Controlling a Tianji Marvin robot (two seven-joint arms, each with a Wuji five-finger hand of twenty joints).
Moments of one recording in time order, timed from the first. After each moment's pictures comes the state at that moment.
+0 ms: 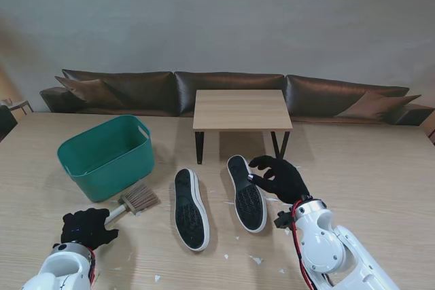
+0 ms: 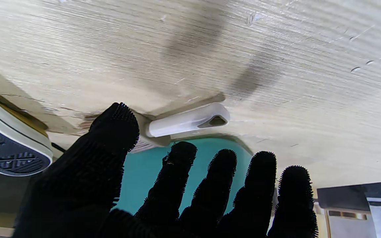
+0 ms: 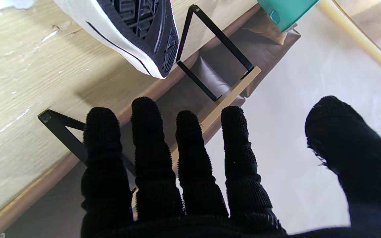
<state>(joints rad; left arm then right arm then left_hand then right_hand) 2.02 -1.08 -1.44 -1.91 1.05 0.44 -0.06 -1.60 -1.16 1.19 -1.59 -0.43 -0.10 -0.23 0.78 -0.45 0.51 -0.10 0.69 0.25 0.15 0.32 0.69 0.40 0.11 0.41 0.46 0.46 0.29 0.52 0.21 0.42 0.32 0.92 0.26 -0.54 0.99 -0.09 0.65 0.00 0.52 0.57 0.74 0.17 0.44 0.51 0.80 0.26 0.37 0.46 0.51 0.37 0.82 0.60</state>
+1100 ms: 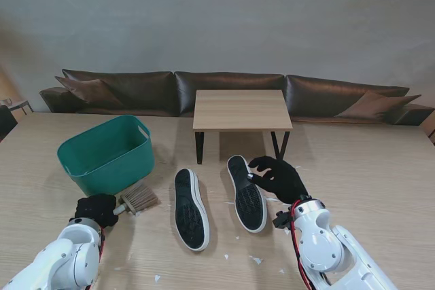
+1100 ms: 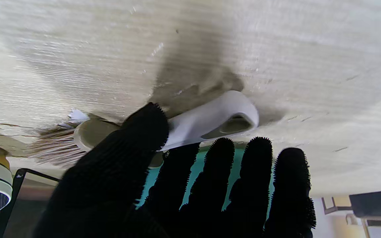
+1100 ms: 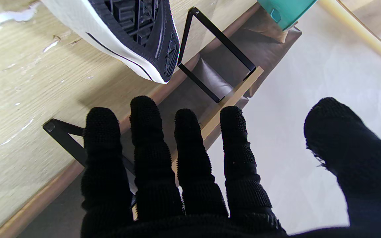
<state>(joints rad) 1.75 -1.05 -1.33 -1.62 1.04 0.36 -0.09 -1.59 -1.17 1.18 -1.57 -0.39 -0.09 -0.23 0.96 -0.52 0.59 -0.11 0.74 0.27 0.39 0.54 0.81 0.36 0.18 0.48 0.58 0.44 0.47 0.59 0.35 0.40 0.62 0.94 0.26 -0.53 0.99 -0.09 0.65 0.01 0.52 0.56 0.76 0.18 0.44 0.51 0.81 0.27 0.38 0.47 0.51 0.37 0.82 0.60</state>
